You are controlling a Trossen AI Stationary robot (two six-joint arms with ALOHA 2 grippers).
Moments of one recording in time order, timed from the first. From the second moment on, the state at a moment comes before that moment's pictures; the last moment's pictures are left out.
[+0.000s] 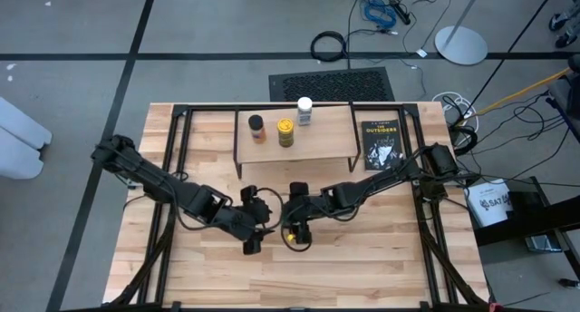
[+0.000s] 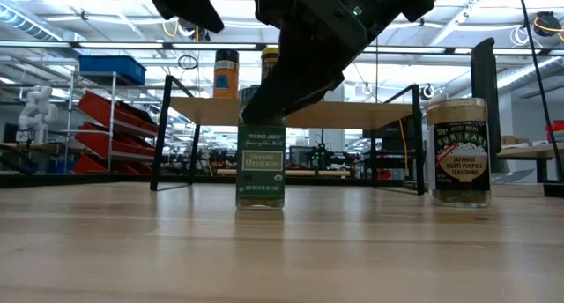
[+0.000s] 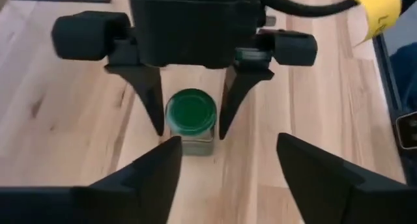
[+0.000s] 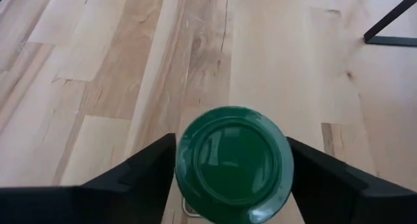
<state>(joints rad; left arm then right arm) -0.46 1.47 1.15 -0.52 -0.36 -0.43 0.24 1.89 1.24 -0.12 0.13 0.09</state>
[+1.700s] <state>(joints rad) -0.27 1.79 1.15 -0.32 -0.16 -0.25 0.36 1.42 1.24 -0.62 0.16 0.20</state>
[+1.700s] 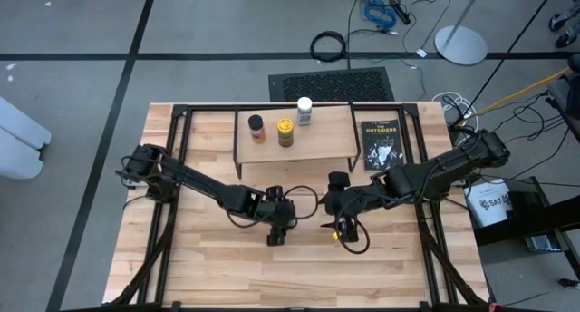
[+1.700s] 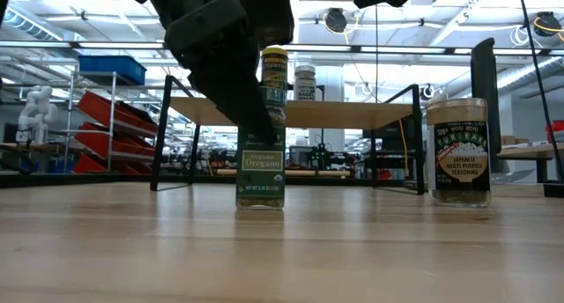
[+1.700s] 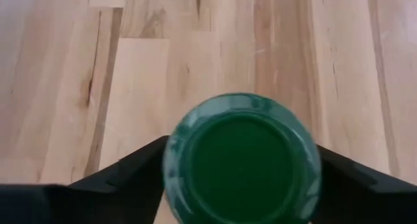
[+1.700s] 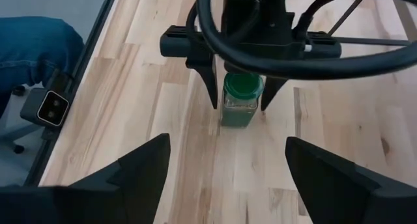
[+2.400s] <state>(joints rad) -0.28 1.62 1.15 -0.57 -0.22 -0.28 0.36 1.42 1.24 -0.63 0.16 0.19</state>
